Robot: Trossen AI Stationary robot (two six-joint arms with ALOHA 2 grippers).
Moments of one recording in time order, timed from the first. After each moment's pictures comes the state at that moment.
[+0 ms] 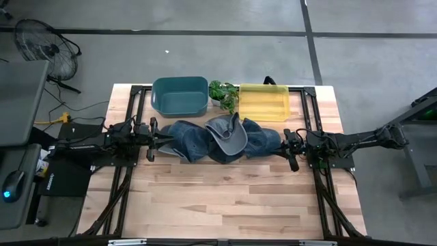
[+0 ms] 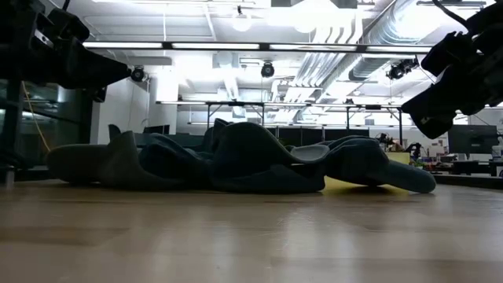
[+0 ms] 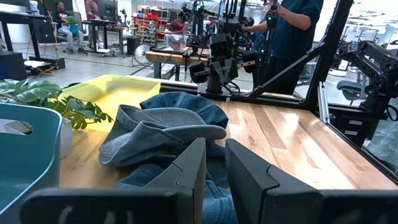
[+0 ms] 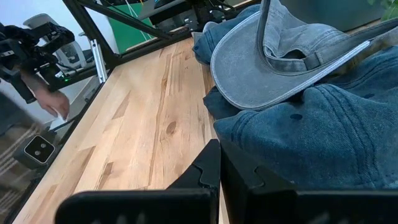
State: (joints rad) left arm 0.10 0.01 0.02 0.00 0.04 -0.11; right arm 0.06 0.32 0.01 0.05 0.00 0.38
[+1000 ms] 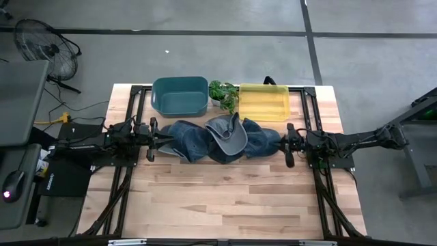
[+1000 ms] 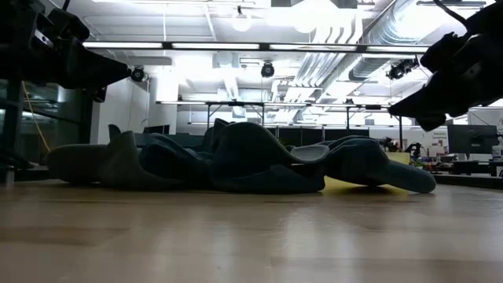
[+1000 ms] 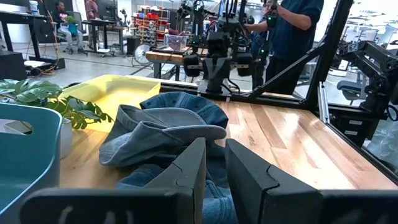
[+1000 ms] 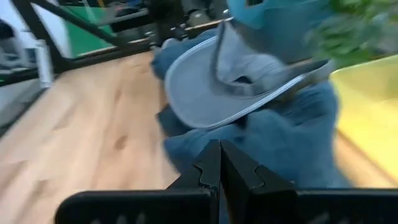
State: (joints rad) left arm 0.10 0.01 0.02 0.00 0.04 -0.11; right arm 0.06 0.32 0.01 0.06 0.20 0.24
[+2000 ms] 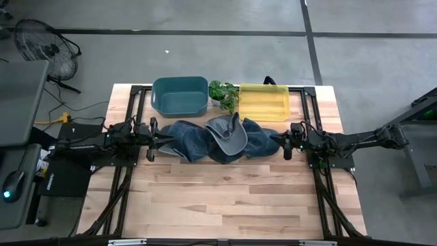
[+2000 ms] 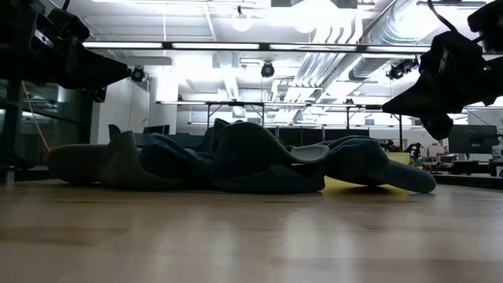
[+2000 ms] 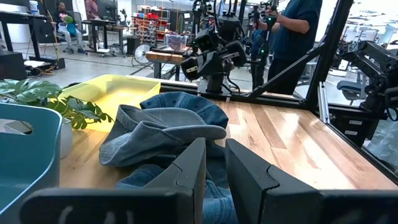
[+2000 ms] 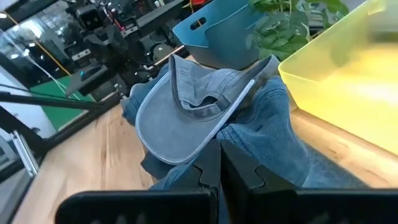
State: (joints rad) left arm 0.10 0.01 0.02 0.00 0.04 -0.11; right arm 0.06 0.32 0.01 0.09 0.36 0.60
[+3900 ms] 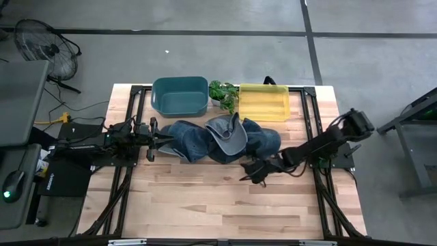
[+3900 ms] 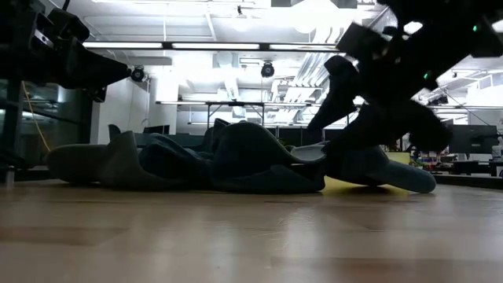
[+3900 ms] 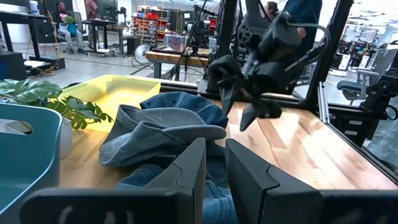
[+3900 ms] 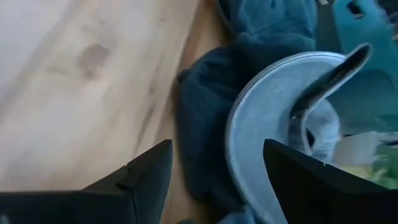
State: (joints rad) left arm 0.10 0.01 0.02 0.00 0.04 -0.11; right arm 0.34 1.59 0.66 0.20 0.57 -0.37
